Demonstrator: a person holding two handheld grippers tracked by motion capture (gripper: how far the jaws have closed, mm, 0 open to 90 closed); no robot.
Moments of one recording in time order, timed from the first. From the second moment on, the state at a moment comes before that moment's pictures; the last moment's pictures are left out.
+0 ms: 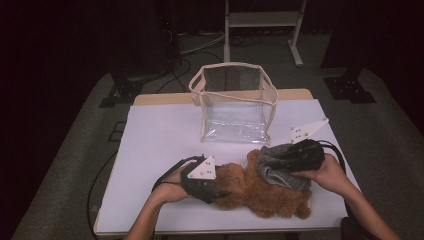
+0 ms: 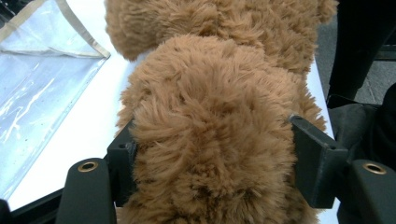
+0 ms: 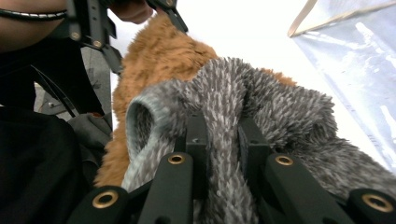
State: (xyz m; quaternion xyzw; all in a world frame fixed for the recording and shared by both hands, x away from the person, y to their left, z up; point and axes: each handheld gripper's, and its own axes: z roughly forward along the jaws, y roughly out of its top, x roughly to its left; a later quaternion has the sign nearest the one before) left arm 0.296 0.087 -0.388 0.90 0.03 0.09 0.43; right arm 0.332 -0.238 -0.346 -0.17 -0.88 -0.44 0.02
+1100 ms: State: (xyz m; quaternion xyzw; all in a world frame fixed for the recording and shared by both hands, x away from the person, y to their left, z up) left arm 0.304 0.092 -0.390 0.89 0.04 0.08 0.45; right arm 0.334 -0.182 -0.340 -0.12 -0.89 -0.43 0.00
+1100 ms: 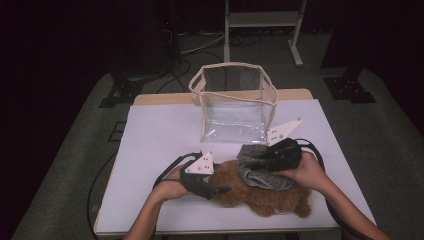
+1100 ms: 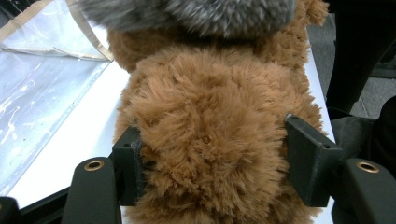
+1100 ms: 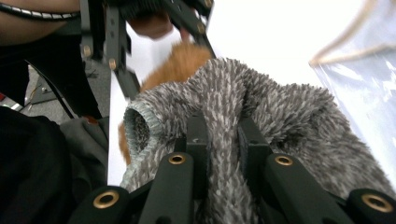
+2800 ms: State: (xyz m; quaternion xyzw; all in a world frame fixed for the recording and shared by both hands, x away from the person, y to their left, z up) left arm 0.314 0.102 -0.395 0.89 0.07 0.08 0.45; right arm 0.328 -0.223 -0.369 -0.17 -0.89 -0.43 0.00
